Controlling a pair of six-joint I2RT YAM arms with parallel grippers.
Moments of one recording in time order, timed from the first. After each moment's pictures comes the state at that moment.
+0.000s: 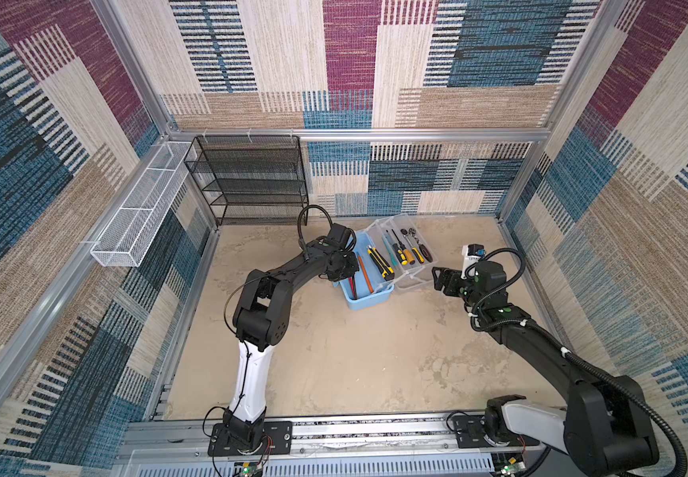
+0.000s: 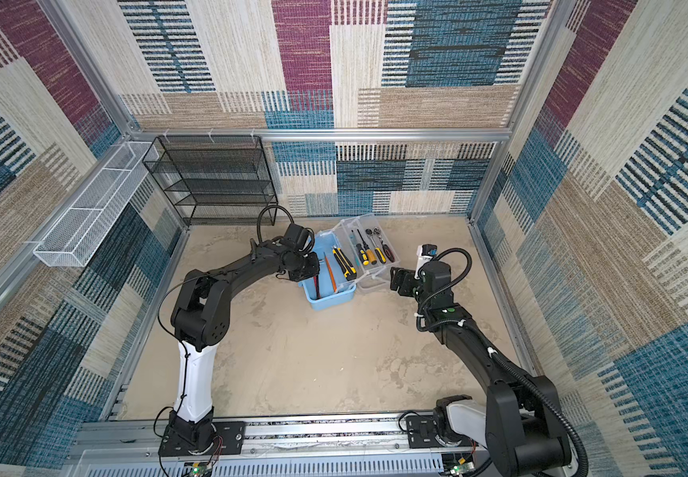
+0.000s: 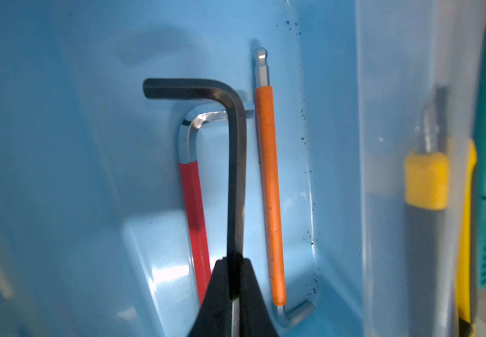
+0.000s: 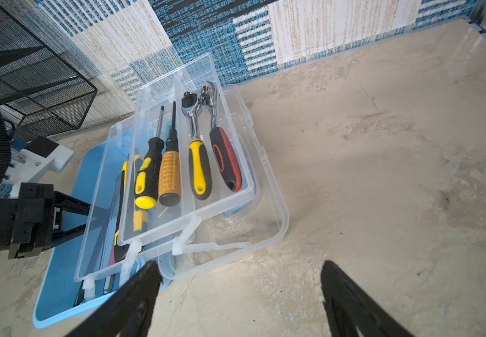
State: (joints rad) left arm -0.47 2.16 1.70 -0.57 0.17 -0.67; right arm 0.15 1.19 0.64 0.08 -0.09 0.34
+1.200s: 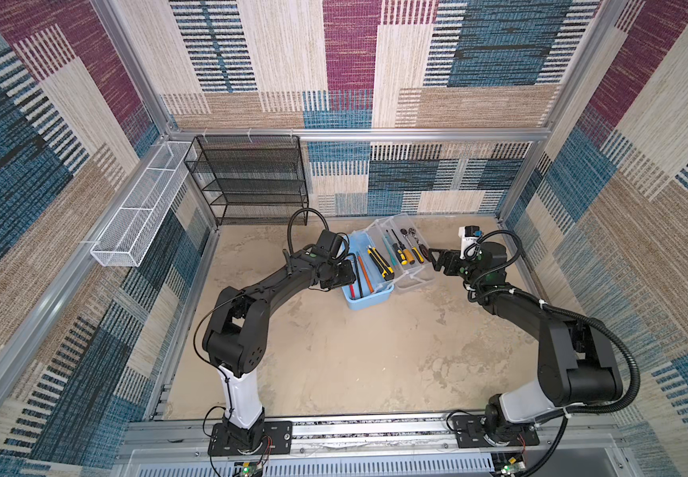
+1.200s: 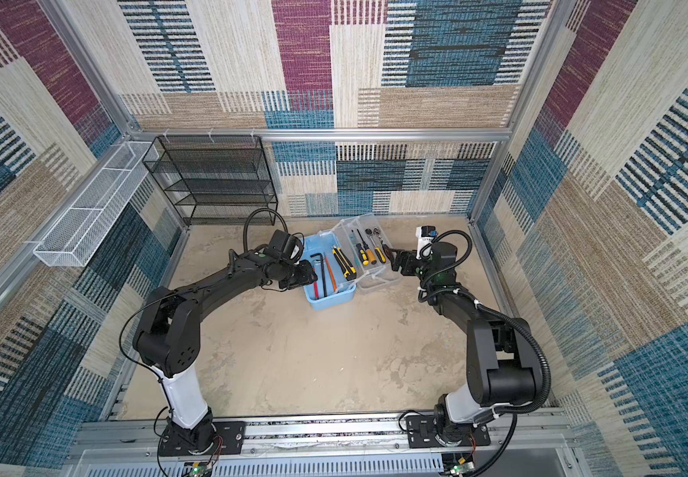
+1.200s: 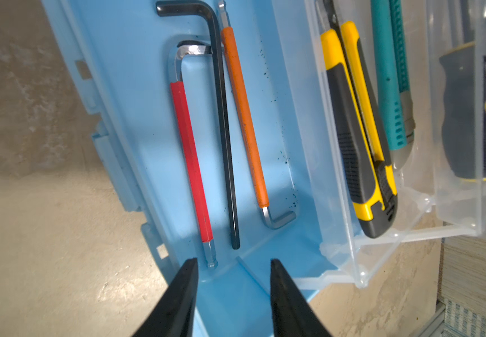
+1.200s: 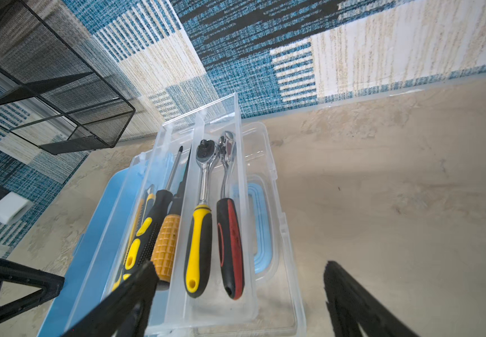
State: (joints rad) left arm -0.48 1.87 1.40 -0.50 0.22 -0.58; right arm 0.01 1.54 0.80 0.36 -0.40 0.29
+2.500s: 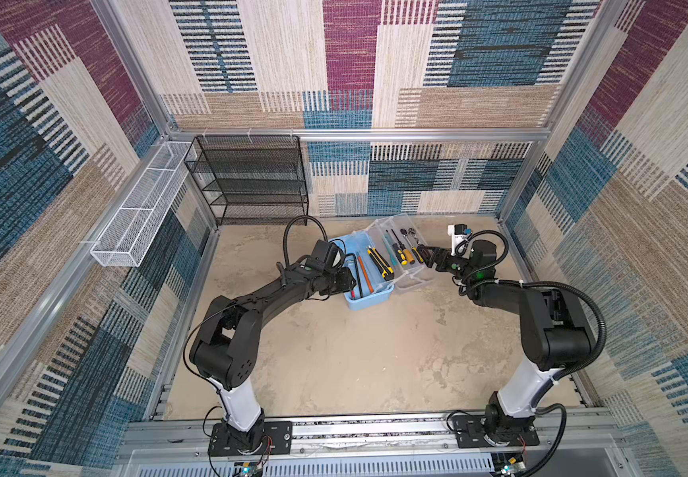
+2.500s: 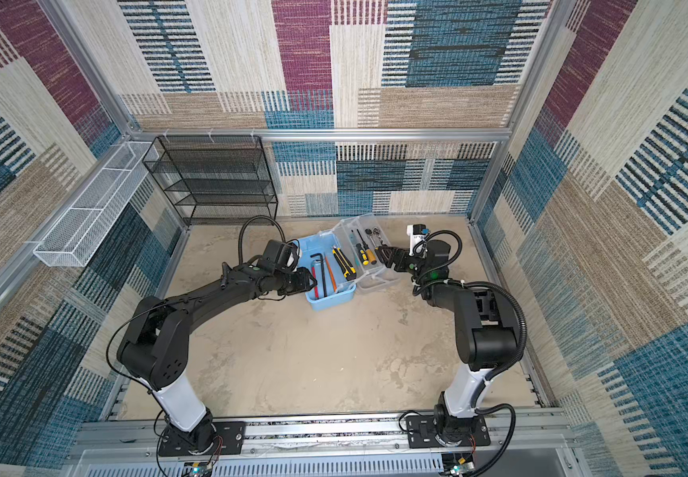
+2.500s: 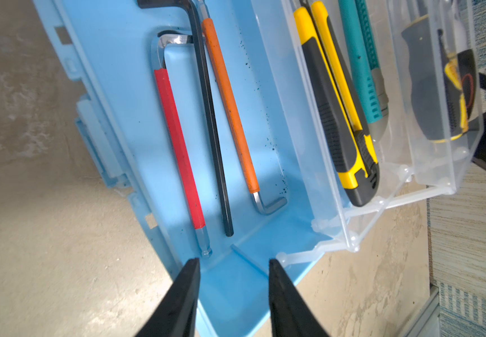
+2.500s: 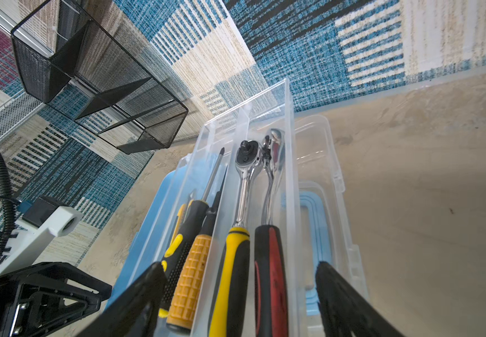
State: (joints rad) left arm -0.49 1.78 1.23 -0.36 0.24 -0.57; right arm 0.01 1.77 0.87 0.60 -0.65 0.45
